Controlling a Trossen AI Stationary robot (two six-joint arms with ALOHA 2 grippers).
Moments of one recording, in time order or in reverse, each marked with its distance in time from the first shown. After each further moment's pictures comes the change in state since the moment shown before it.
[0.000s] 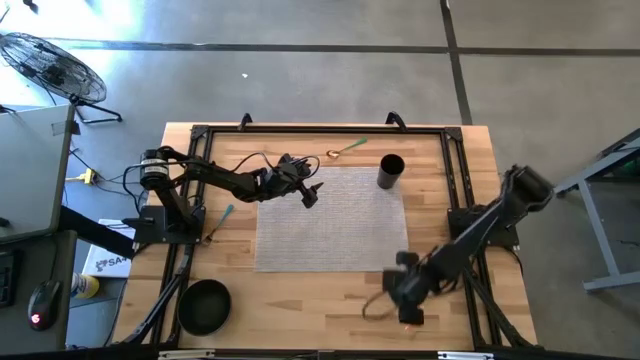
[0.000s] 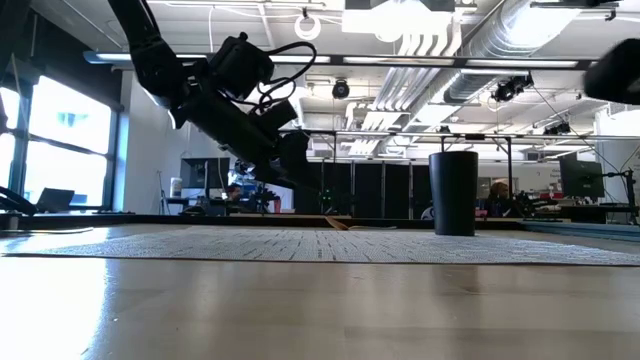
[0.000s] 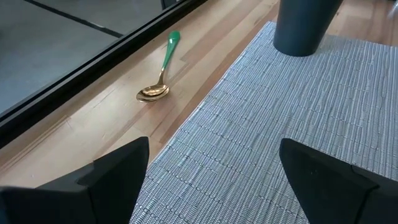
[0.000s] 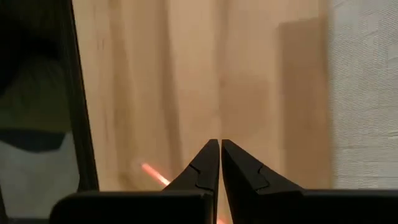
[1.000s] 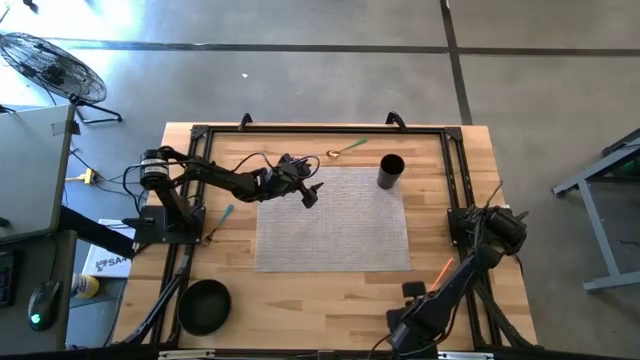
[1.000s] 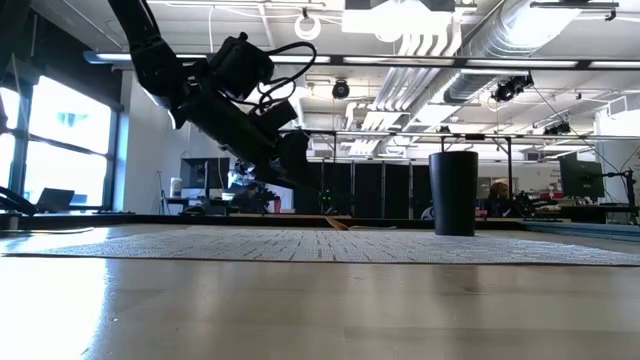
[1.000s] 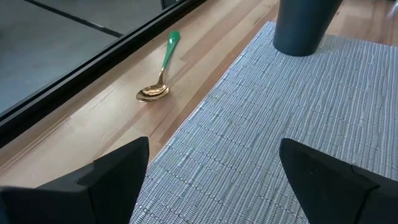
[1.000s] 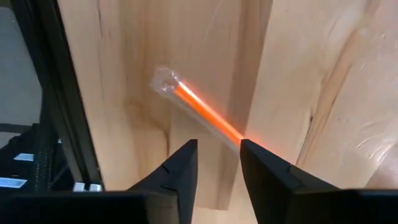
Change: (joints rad) left arm 0.000 0.000 0.000 0.000 0.001 0.000; right arm 0.155 0.384 0.282 -0.280 -0.175 -0.041
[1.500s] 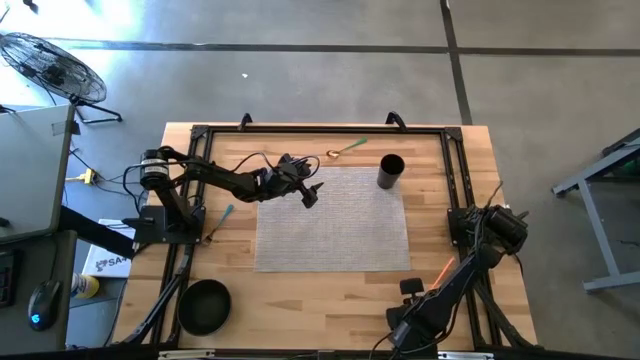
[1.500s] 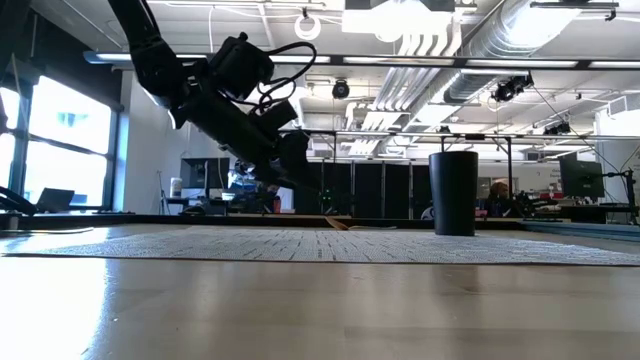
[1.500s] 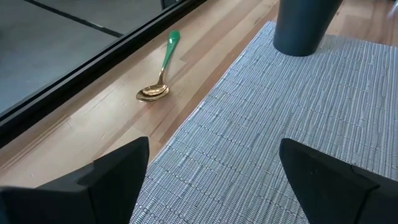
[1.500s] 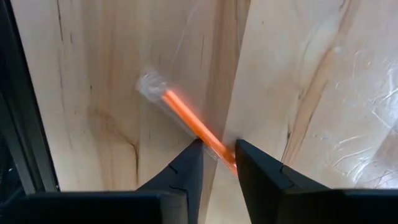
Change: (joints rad) left arm 0.000 0.000 0.000 0.000 0.000 0.000; right arm 0.004 -0.003 -0.057 0.074 0.078 -0.031
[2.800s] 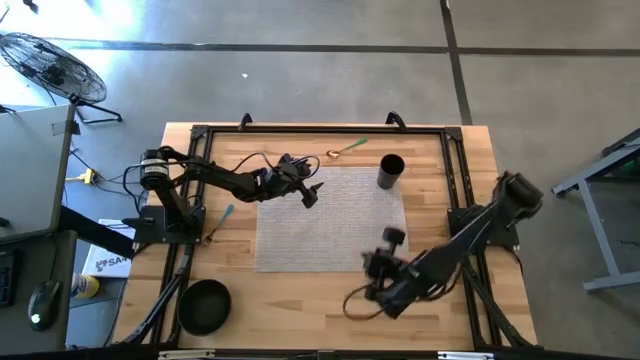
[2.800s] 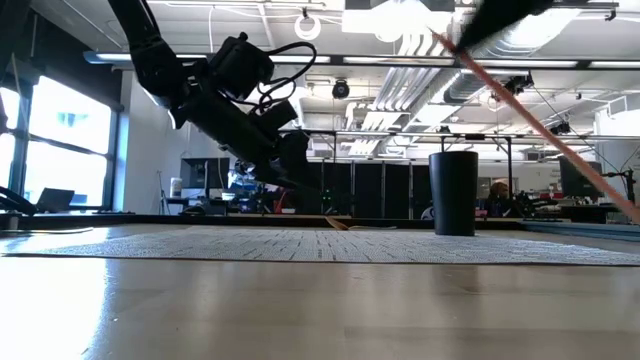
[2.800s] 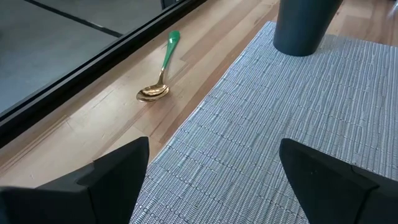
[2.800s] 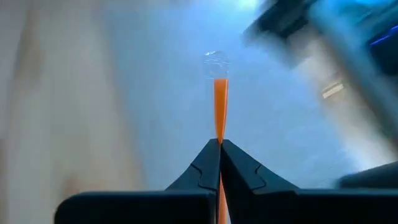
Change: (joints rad) left arm 0.000 0.000 0.000 0.000 0.000 0.000; right arm -0.215 -0.318 0.000 0.049 0.923 -0.013
